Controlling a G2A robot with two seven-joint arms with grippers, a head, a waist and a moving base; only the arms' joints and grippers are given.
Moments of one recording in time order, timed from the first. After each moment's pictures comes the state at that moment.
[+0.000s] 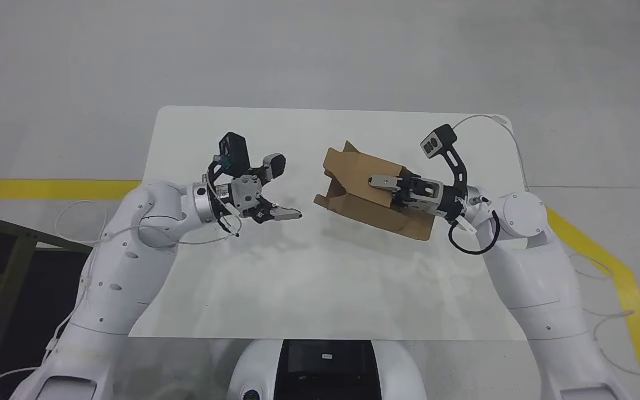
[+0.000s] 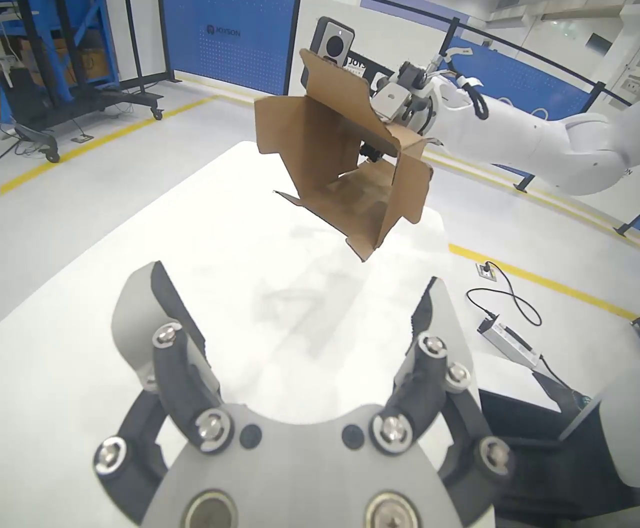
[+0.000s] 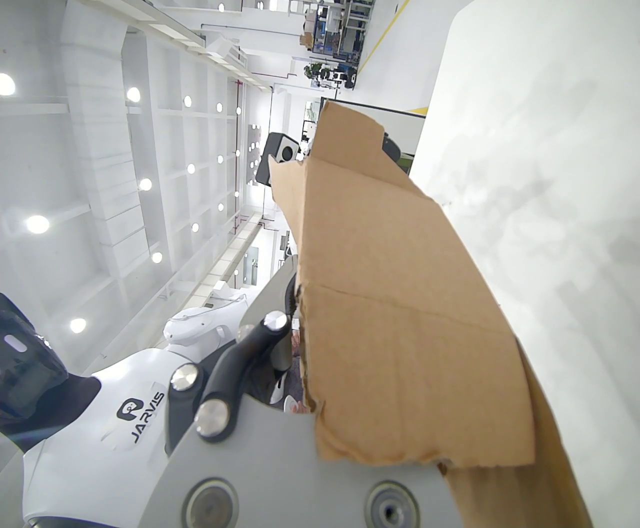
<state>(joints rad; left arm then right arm) 0.92 -1.04 -1.20 -1.44 0.68 -1.01 -0.35 -0.93 -1.15 1.26 -1.42 0.52 -0.17 1.13</state>
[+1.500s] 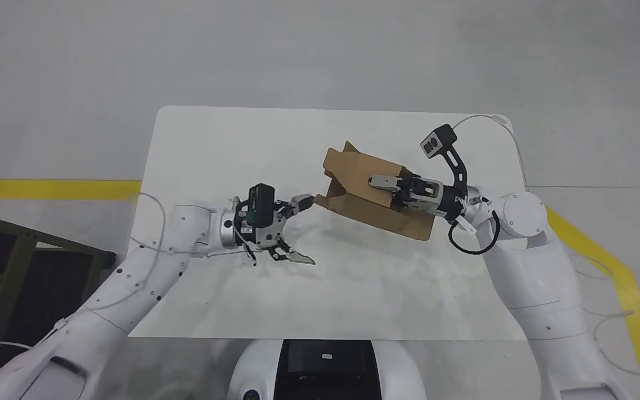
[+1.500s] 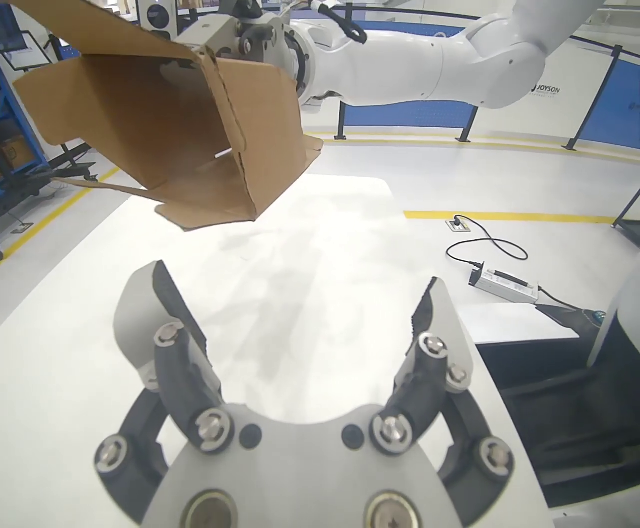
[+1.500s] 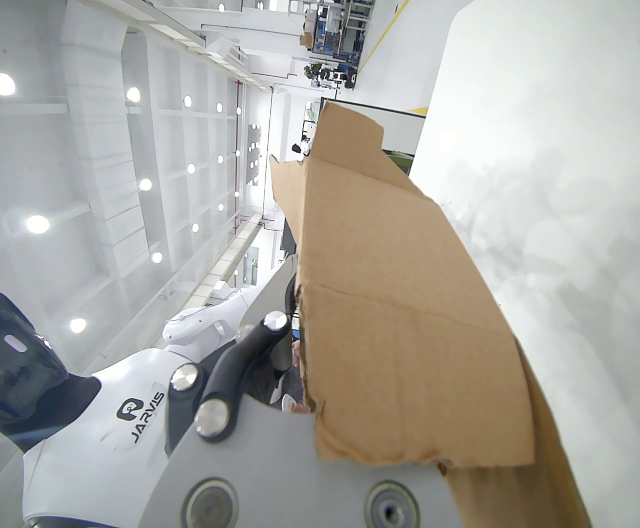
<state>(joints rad) 0.77 -0.95 -0.75 -1.29 1.38 -1.01 0.61 -0.94 -1.15 1.26 -1.43 0.51 -0.17 1.11</state>
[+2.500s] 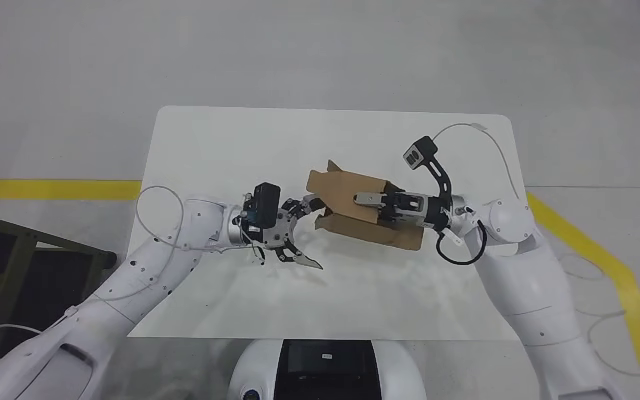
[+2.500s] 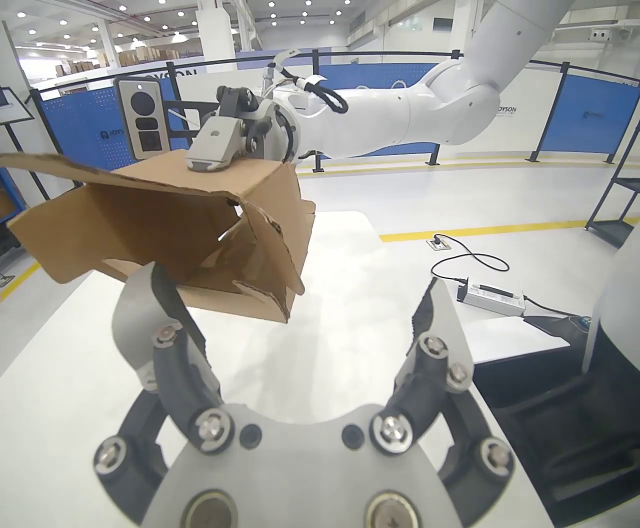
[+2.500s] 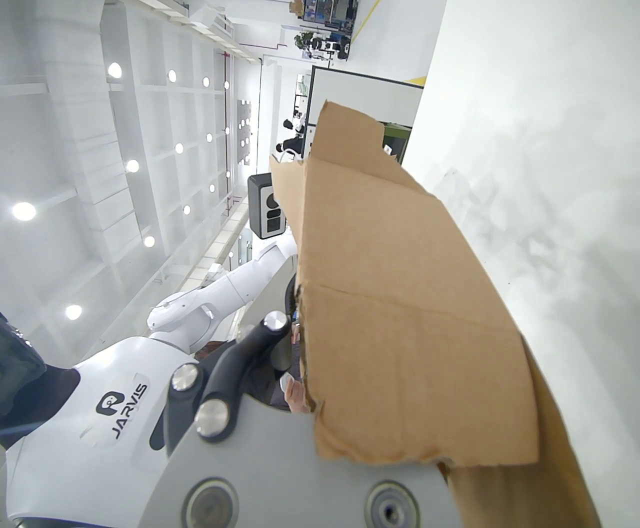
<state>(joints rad) 0.71 -0.97 -0.66 -1.28 1.44 -1.01 0.81 -0.95 -1.15 1.20 -1.46 0.49 -0.16 1.14</state>
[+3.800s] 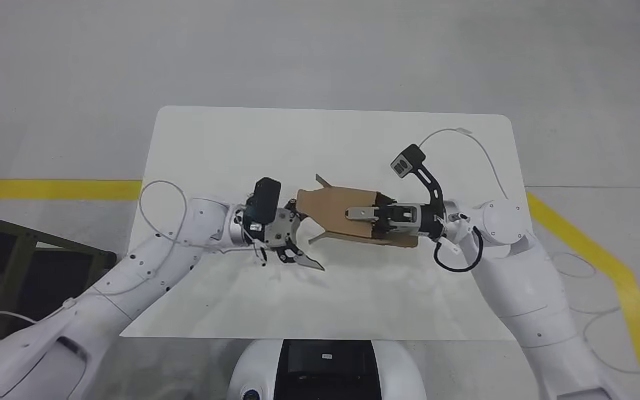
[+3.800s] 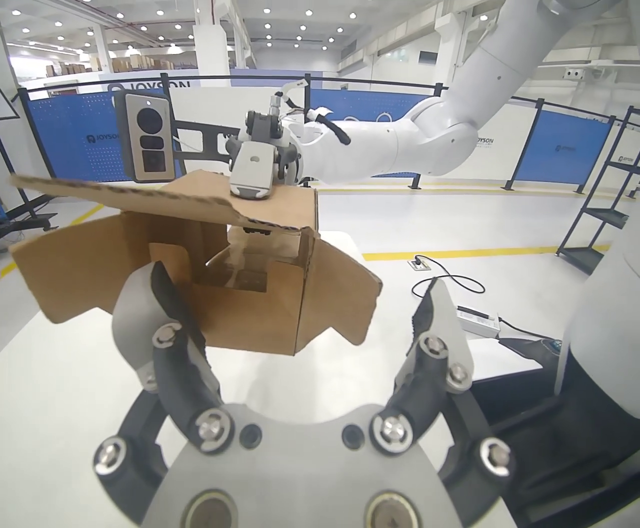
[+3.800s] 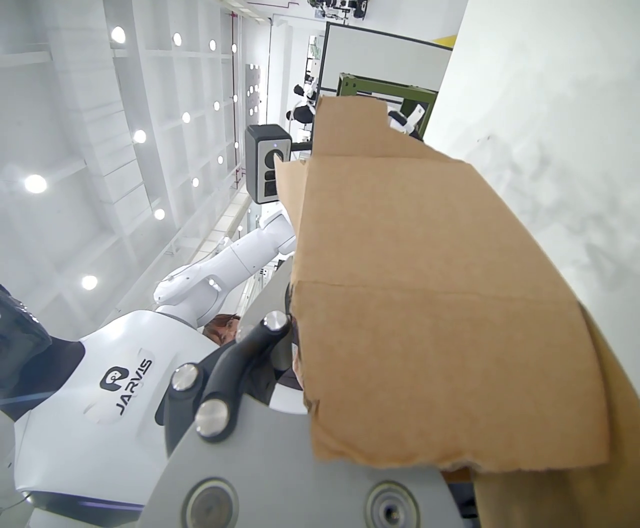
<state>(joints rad) 0.63 -0.94 -0.52 -1.28 1.26 -1.01 0.81 -0.94 -1.14 1.16 -1.47 0.53 -0.18 1.20</state>
